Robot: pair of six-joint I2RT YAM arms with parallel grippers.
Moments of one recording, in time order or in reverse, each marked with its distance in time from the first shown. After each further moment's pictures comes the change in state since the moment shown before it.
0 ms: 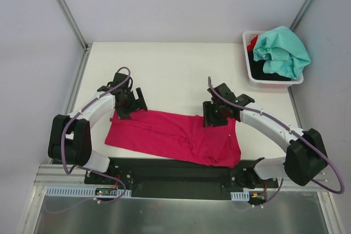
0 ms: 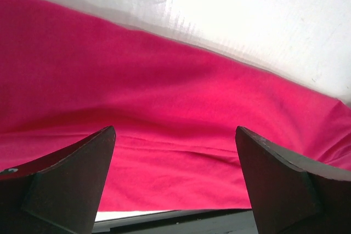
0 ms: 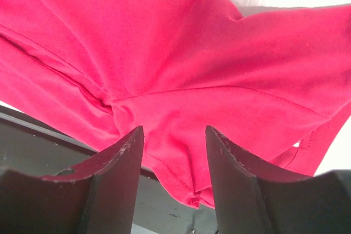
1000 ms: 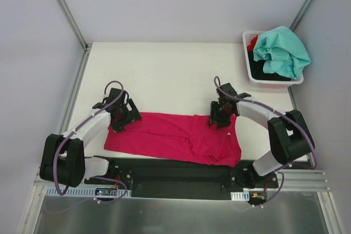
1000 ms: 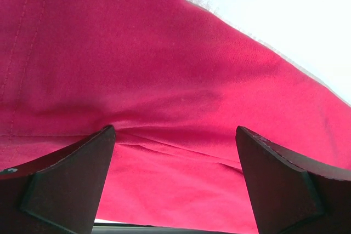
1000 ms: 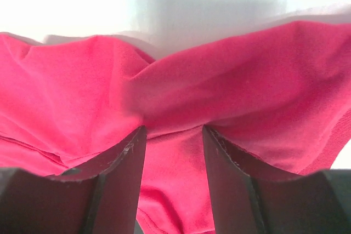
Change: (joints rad) left arm 0.002 -0.190 -0.264 0.084 -0.140 -0.156; right arm -0.184 0.219 -0.076 0.164 -0.046 0.044
